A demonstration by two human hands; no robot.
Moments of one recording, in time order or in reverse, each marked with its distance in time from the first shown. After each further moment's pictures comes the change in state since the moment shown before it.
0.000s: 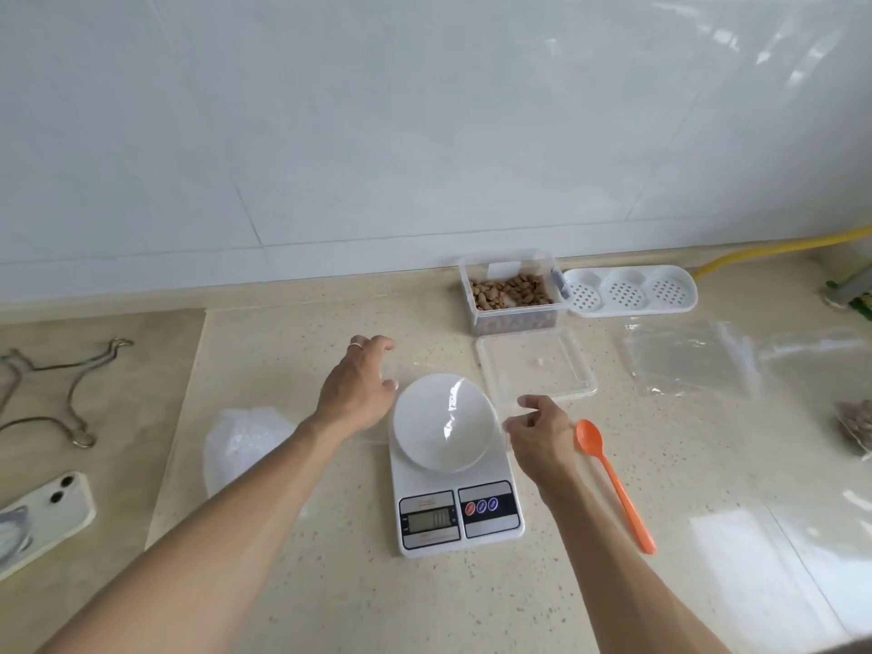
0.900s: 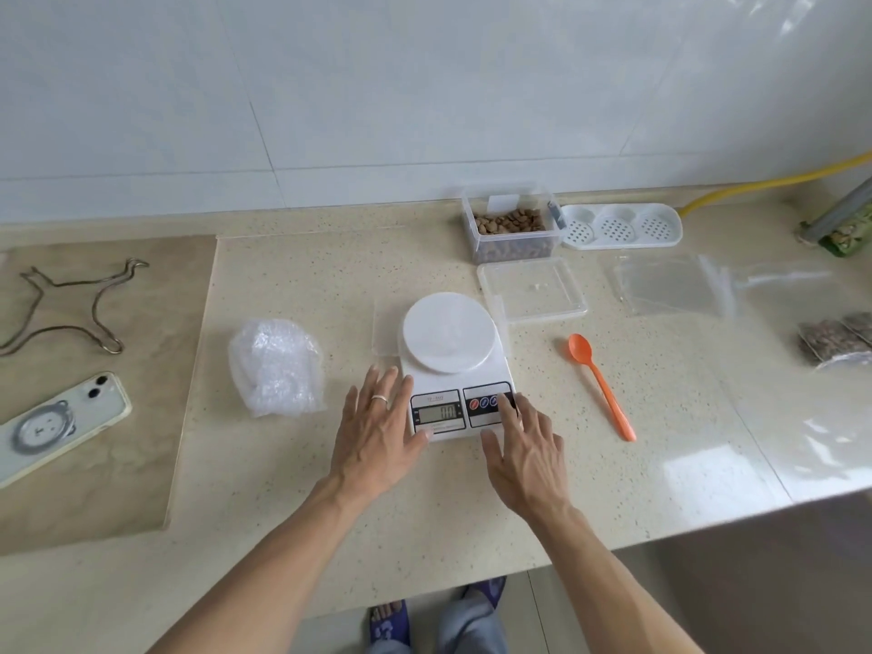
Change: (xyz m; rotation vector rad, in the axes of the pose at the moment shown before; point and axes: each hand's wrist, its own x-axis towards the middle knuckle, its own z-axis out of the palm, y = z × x) left_hand -0.154 -0.042 0.079 0.325 -0.039 0.185; right_hand -0.116 0.088 0.024 -0.764 -0.064 -0.321
